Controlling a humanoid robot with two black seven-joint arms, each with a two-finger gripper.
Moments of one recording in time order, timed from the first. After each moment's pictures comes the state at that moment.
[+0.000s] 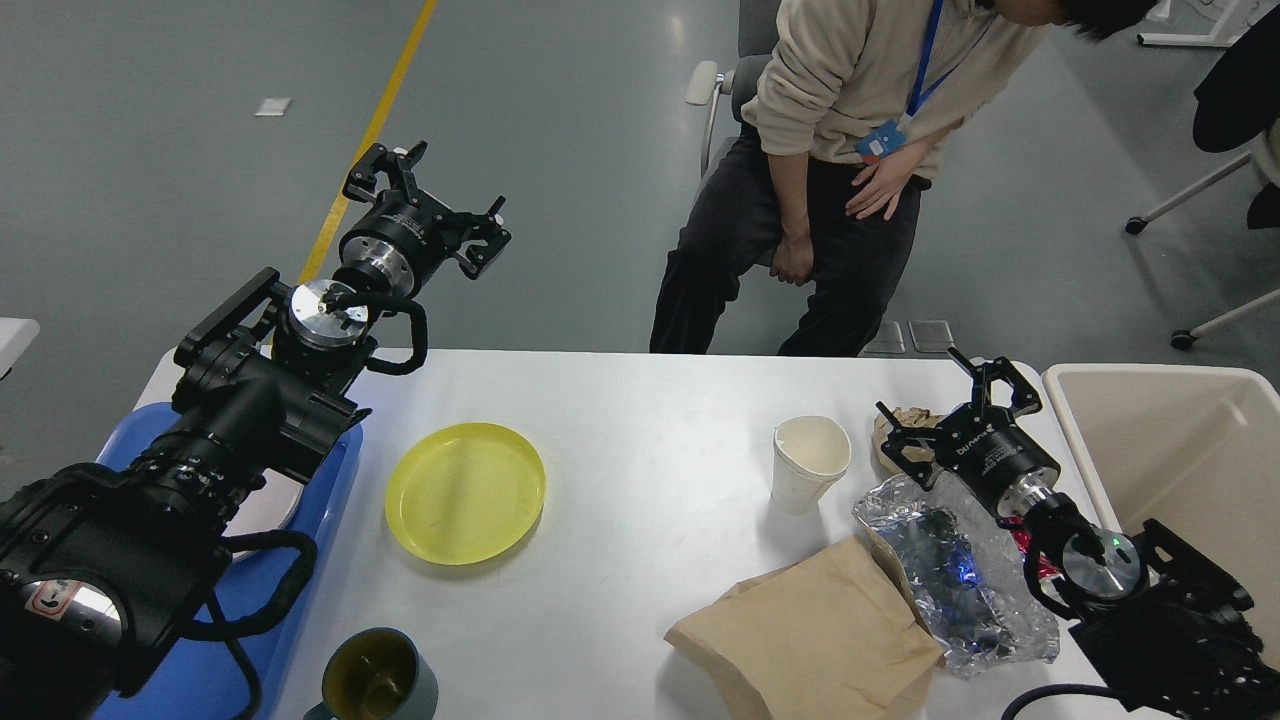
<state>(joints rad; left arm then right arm) -1.02 0.03 -1.08 -0.32 -0.17 -0.24 0.08 0.52 -0.19 1.07 0.38 0.06 0.67 -0.11</state>
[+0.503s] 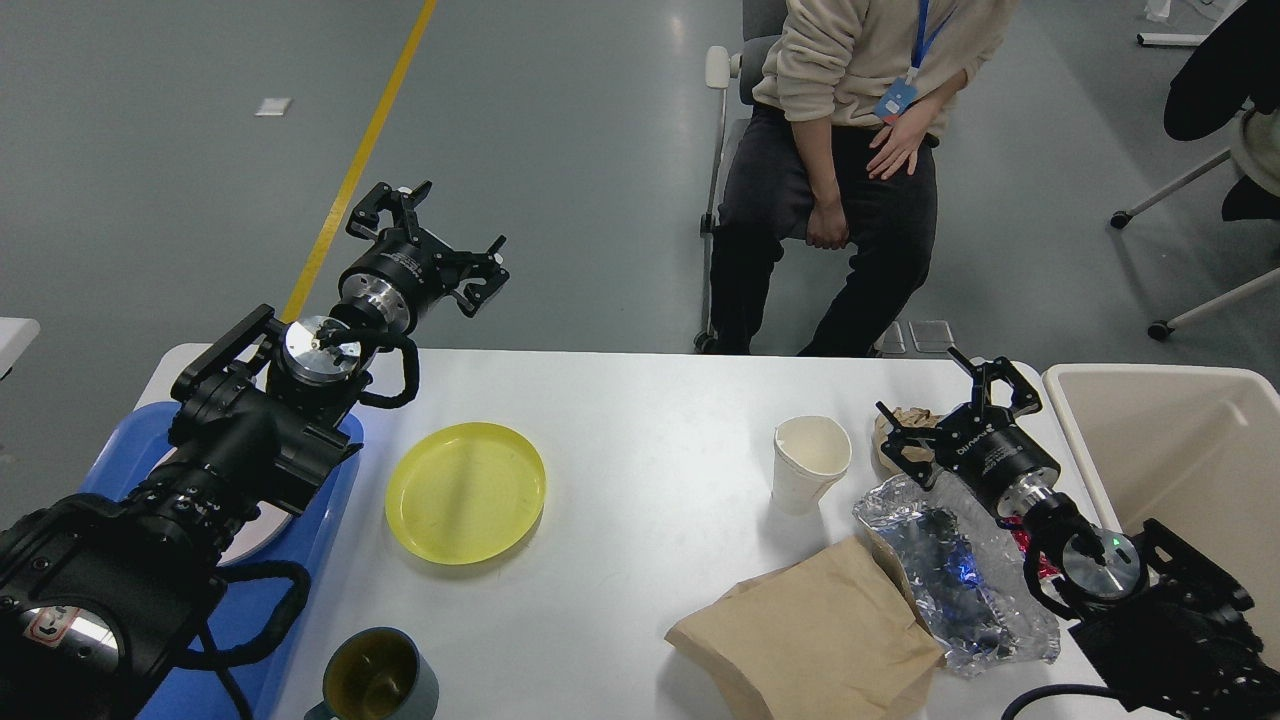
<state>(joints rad) -0.95 0.03 -1.07 -0.33 -0.16 -0.28 0.12 0.52 -0.19 1.07 0.38 0.06 0.67 -0.11</state>
